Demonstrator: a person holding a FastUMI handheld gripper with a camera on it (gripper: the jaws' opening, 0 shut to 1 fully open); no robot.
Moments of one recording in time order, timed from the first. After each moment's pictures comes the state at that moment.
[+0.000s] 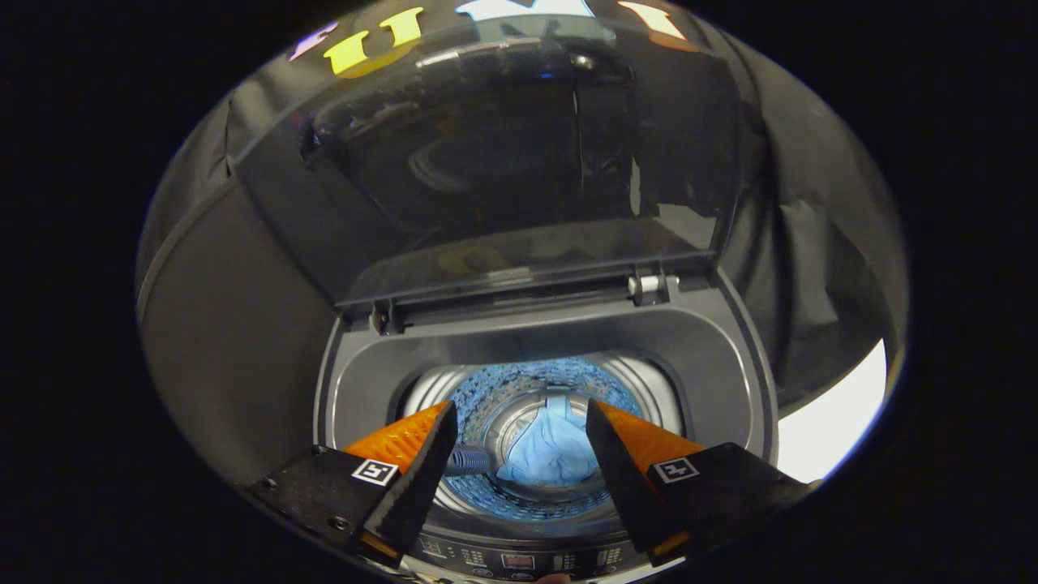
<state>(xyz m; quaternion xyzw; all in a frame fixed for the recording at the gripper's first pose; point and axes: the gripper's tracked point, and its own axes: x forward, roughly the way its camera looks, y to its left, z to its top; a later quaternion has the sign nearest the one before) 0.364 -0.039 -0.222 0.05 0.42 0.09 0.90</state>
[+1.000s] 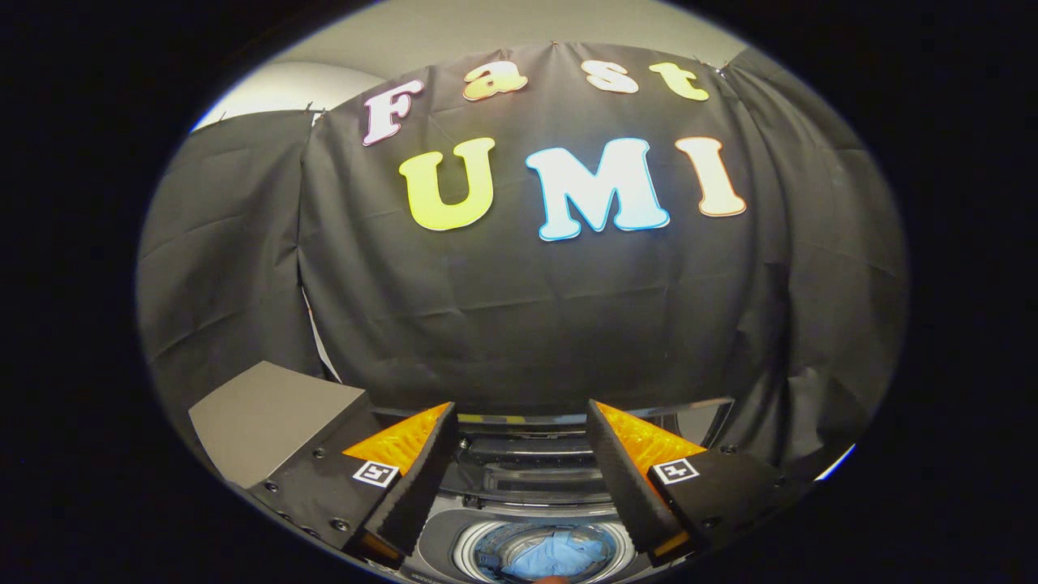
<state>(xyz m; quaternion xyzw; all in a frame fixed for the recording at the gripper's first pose) 0.439 -0.023 0.026 0.04 0.15 0.15 0.98</state>
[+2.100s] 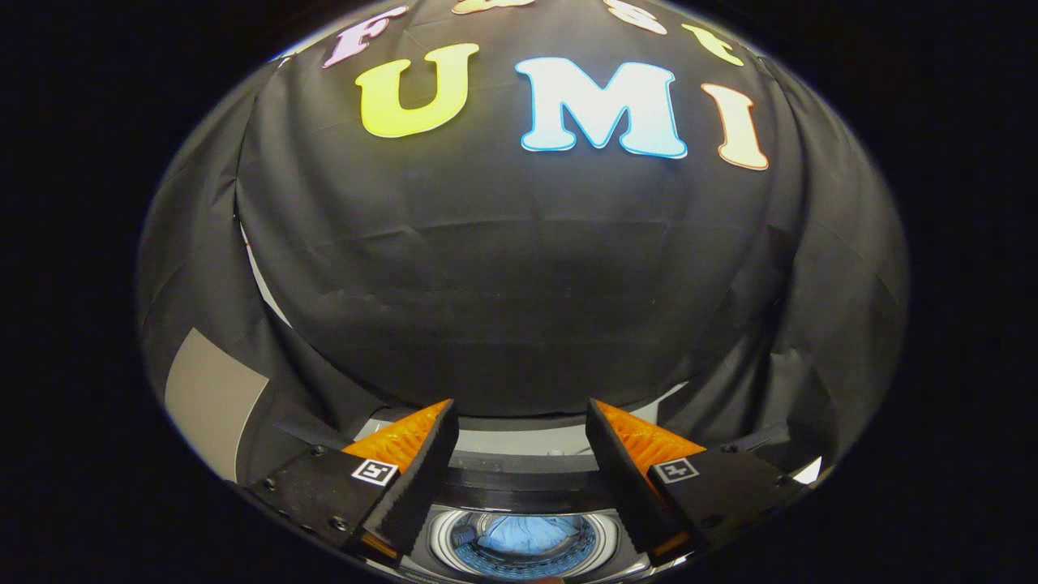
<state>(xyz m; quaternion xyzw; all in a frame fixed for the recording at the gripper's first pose) 0.527 -0.007 -0.038 -0.02 0.32 0.09 0.94</state>
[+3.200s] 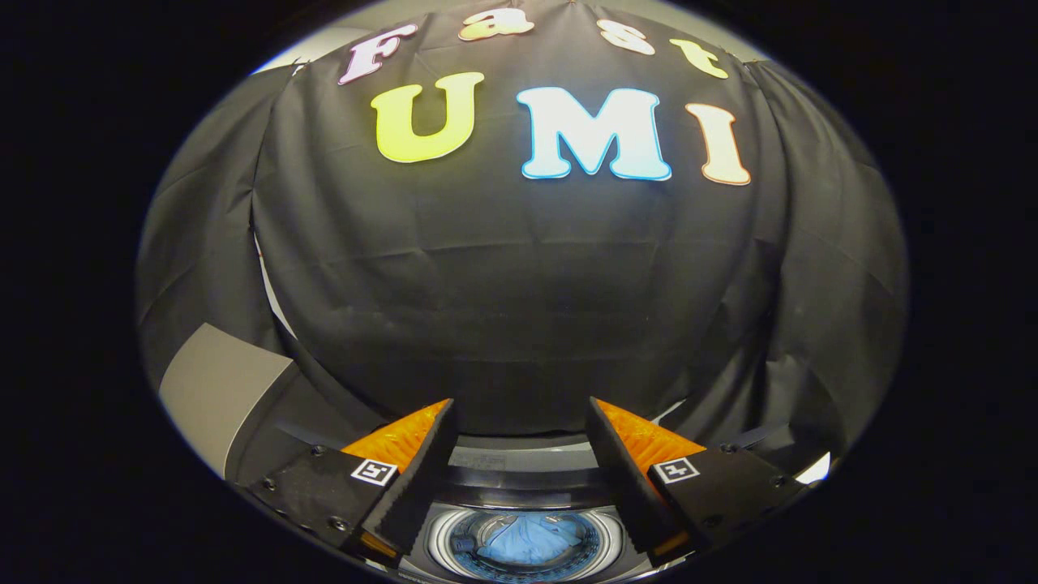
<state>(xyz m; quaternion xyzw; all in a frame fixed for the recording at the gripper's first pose) 0.521 -0.010 -0.034 -0.02 0.25 0.09 0.96</state>
